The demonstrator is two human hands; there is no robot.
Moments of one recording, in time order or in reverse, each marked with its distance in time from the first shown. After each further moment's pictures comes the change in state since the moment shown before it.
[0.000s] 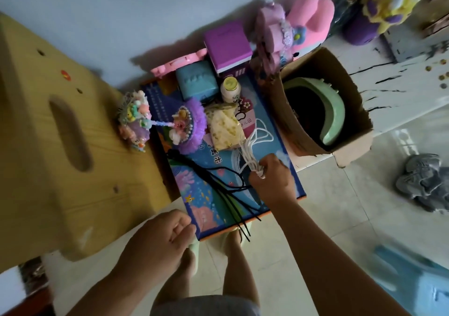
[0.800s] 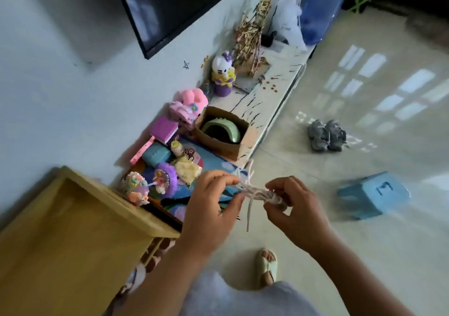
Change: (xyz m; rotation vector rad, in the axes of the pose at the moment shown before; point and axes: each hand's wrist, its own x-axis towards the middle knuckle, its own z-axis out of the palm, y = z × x) left_hand -0.145 0.093 -0.060 0.009 0.097 1.161; right_hand -0.322 -0.042 -0.096 0.364 0.662 -0.222
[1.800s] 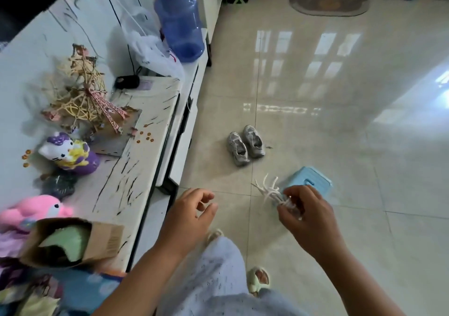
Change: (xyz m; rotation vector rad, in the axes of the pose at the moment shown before) left_hand 0.247 0.181 0.352 0.155 -0.442 -0.016; right_hand 0.043 0.321 -0.329 -0.087 0.386 0.438
